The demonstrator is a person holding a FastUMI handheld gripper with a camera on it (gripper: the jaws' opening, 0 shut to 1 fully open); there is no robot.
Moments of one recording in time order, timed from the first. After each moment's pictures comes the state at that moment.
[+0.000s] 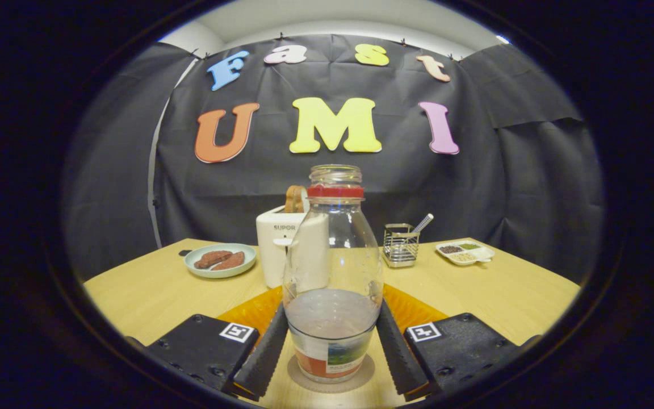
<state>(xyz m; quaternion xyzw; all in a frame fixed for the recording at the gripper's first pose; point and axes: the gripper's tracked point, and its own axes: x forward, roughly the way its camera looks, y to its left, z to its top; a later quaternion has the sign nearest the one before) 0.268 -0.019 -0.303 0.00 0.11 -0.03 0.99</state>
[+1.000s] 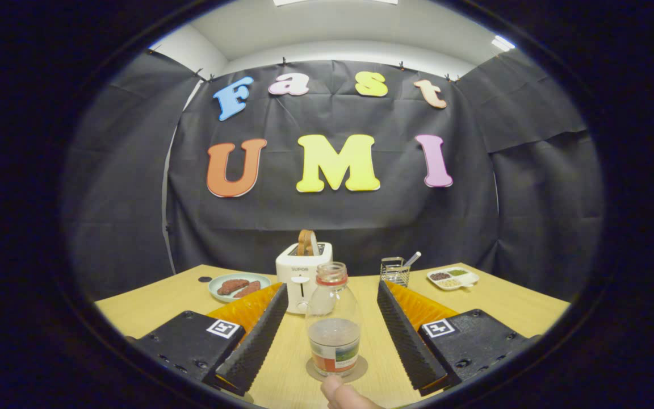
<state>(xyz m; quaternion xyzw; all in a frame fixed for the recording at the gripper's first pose) 0.198 -0.007 -0.193 0.00 0.03 -0.02 1.00</state>
